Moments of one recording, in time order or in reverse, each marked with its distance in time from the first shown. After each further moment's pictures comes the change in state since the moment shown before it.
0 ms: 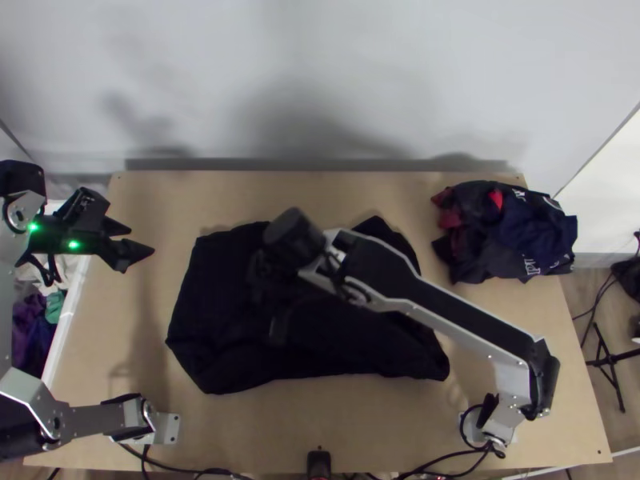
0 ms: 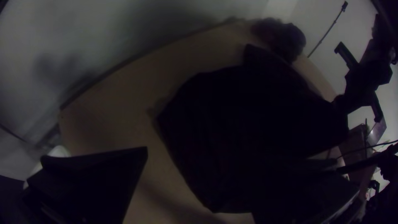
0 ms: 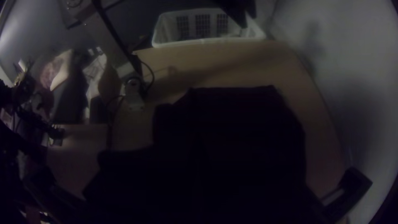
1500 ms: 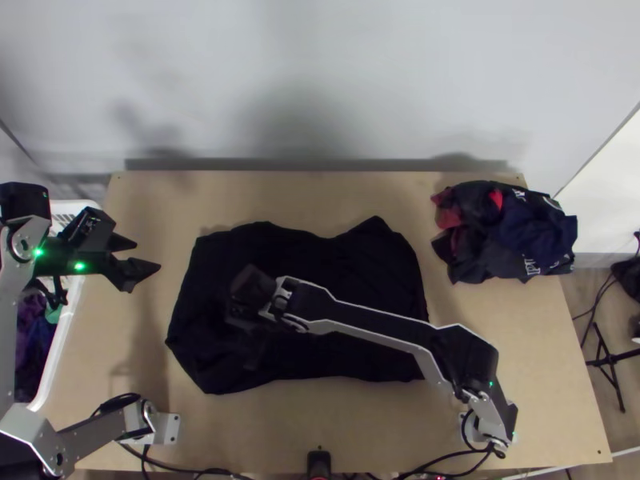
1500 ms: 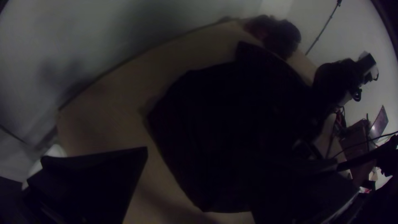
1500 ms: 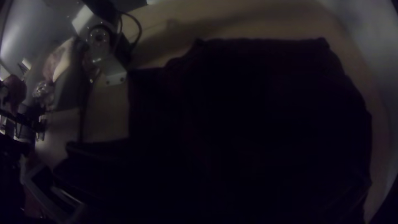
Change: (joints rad) left arm -0.032 -0.141 -0.144 0.042 0.002 -0.020; right arm 0.062 0.264 -0.248 0.365 -0.027 0.052
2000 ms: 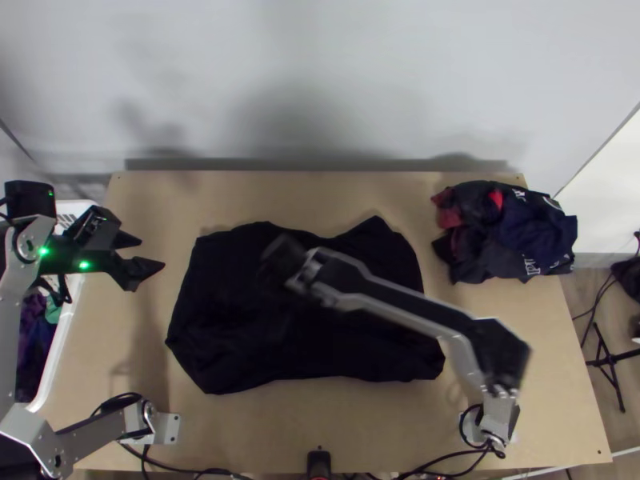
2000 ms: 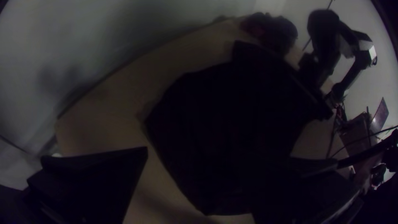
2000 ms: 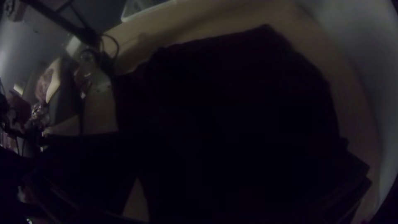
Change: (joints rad) left arm -0.038 0.004 -0.003 0.028 -0.006 0.003; right arm -0.145 -0.150 -0.043 -0.116 0.009 0.020
